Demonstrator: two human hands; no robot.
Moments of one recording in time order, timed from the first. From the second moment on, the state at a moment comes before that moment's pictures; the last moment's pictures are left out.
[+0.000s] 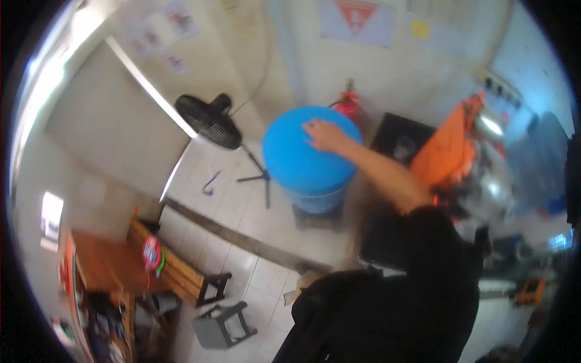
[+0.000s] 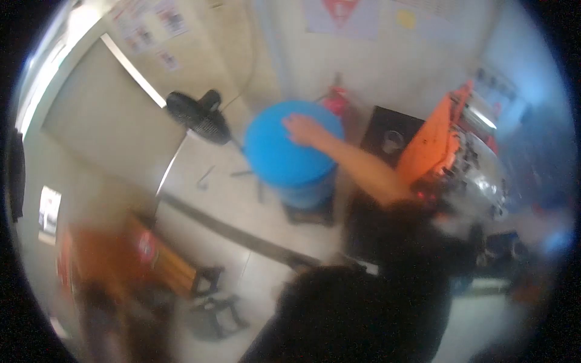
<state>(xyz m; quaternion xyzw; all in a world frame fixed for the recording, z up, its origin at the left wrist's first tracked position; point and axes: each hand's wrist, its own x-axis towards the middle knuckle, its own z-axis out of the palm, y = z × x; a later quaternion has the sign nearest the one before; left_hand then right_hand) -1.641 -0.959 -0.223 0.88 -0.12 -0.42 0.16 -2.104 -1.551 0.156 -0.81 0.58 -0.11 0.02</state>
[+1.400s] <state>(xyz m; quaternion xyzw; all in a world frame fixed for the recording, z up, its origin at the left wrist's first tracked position) -1.570 -1.553 -0.130 0.79 -0.35 -0.43 0.26 -2.174 -1.613 0.163 -0.65 0.67 -0.34 0.12</state>
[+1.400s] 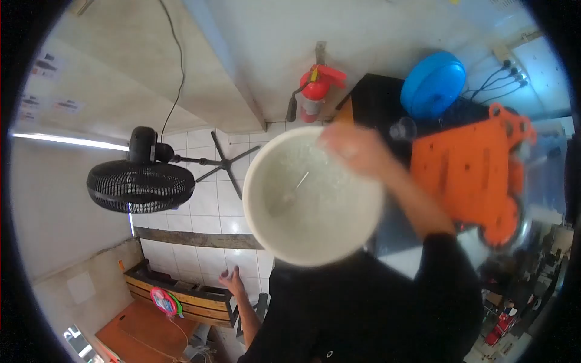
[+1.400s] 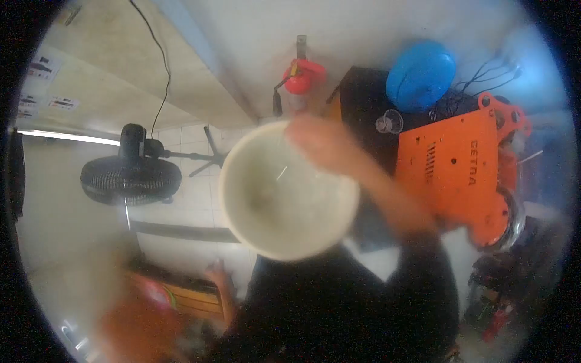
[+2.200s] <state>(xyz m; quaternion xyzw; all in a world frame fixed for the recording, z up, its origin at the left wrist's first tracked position) -1.858 -1.560 0.097 0.28 -0.70 -0.45 0.48 -2.036 -1.640 -0.002 -0.78 0.60 0.07 0.17</state>
